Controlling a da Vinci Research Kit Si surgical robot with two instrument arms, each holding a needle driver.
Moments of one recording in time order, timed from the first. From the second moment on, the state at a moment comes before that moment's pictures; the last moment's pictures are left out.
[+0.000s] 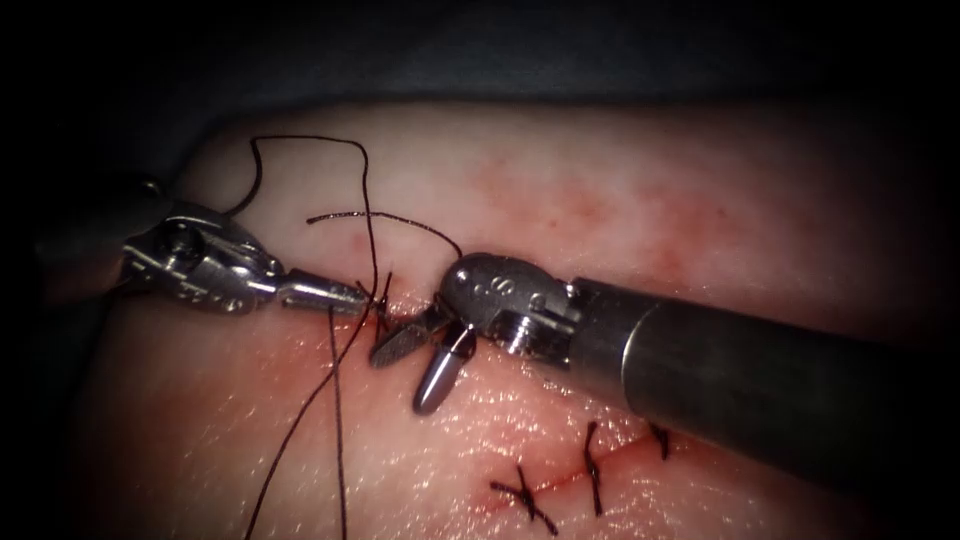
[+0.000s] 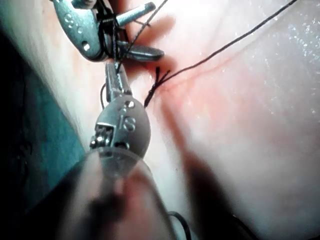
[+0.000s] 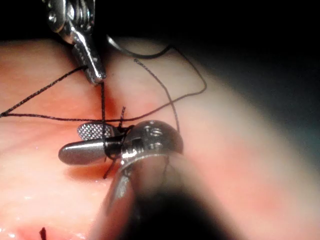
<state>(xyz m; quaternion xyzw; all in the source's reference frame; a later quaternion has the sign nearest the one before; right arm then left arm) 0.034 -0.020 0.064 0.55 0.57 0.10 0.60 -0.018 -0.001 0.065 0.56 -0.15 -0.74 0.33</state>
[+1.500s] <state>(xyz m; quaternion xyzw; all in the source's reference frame) 0.032 -0.013 0.061 0.27 0.77 0.38 0.43 -0.021 -0.011 0.068 0.54 -0.16 -0.78 0.27</state>
